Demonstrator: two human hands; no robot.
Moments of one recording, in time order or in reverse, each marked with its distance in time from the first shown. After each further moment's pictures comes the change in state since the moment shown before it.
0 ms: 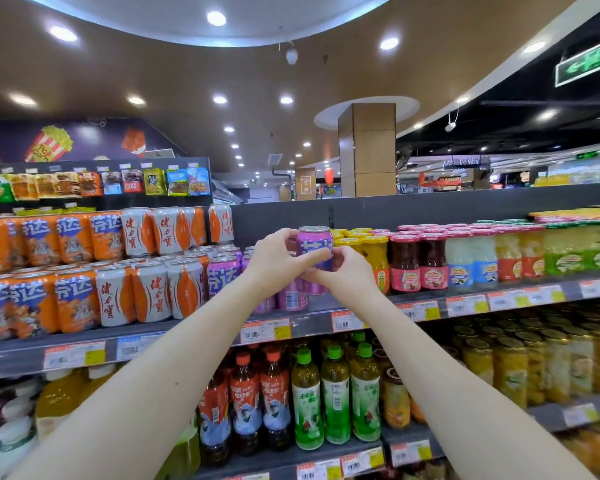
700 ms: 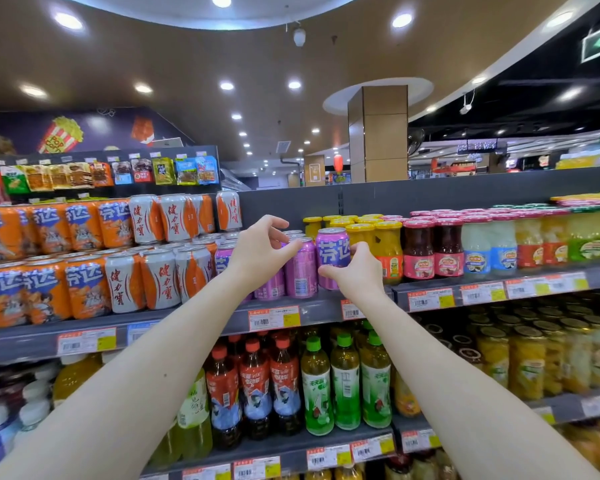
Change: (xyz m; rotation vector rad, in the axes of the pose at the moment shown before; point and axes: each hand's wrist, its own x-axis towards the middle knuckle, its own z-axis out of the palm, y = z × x) left_hand -0.001 -0.042 -0.022 0.134 0.099 0.026; right_hand 0.016 0.038 0.022 -0.184 0.143 0.109
